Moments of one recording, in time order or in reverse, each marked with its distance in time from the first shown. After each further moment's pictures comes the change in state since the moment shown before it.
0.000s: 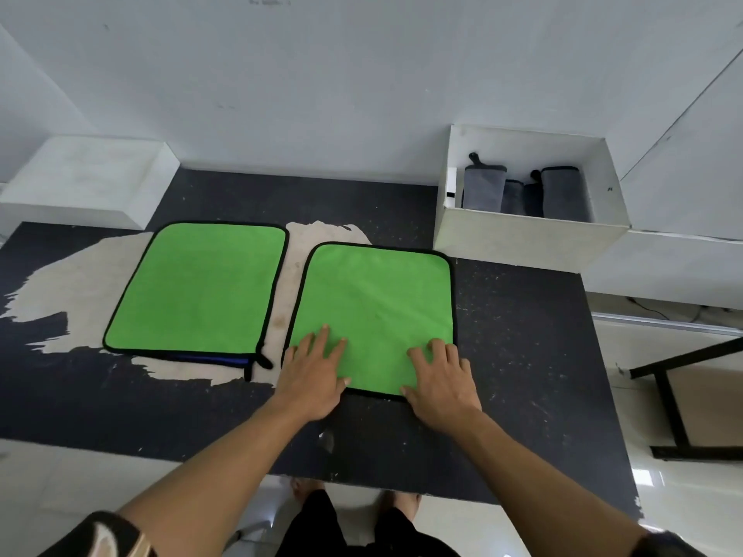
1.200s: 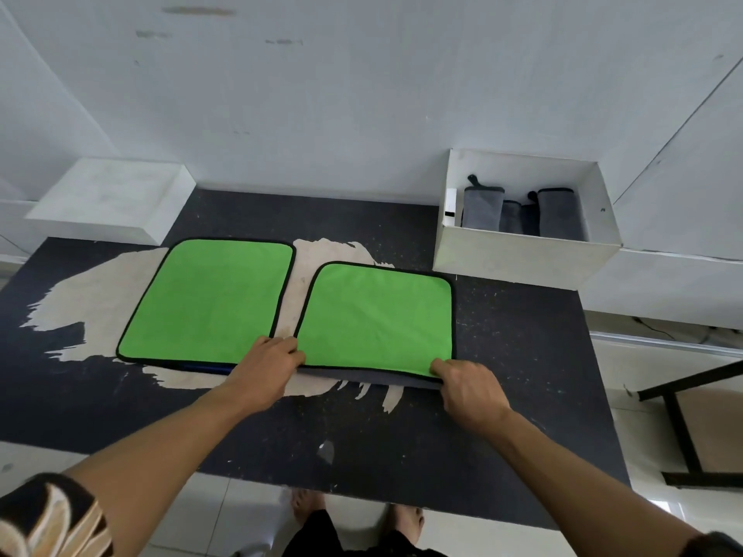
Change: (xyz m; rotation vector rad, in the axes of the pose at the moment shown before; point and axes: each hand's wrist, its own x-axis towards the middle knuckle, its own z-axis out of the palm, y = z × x) left_hand -0.008 -0.072 -0.026 0.252 0.229 0.208; right_hand -0.001 0.043 -0.024 -0.054 -0.002 -0.128
